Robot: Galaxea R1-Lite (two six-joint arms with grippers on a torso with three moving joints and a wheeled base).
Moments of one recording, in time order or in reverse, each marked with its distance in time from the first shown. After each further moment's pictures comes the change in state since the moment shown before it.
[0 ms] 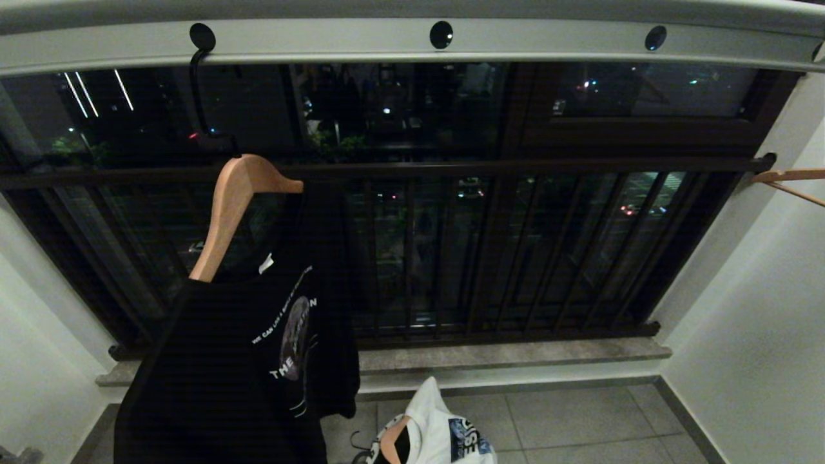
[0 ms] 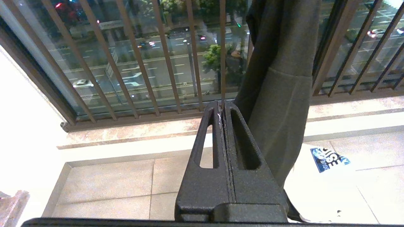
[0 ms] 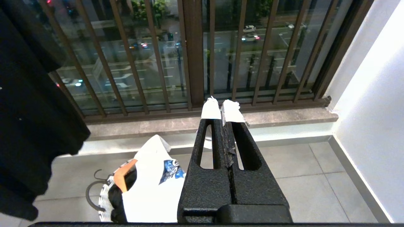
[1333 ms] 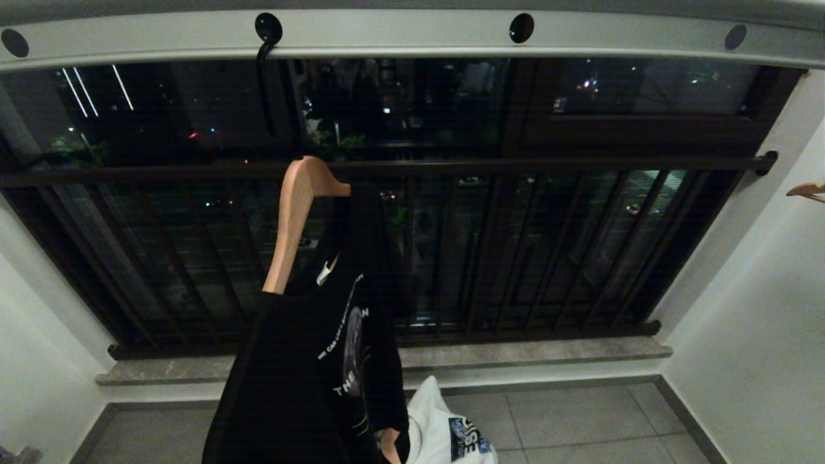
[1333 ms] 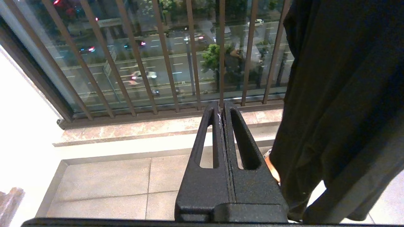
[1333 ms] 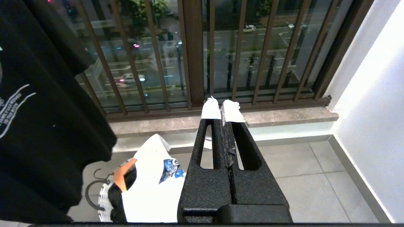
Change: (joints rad) left arm 0.000 0.000 0.000 0.001 0.001 -0.017; right arm 0.000 0.000 0.000 0.000 0.000 0.000
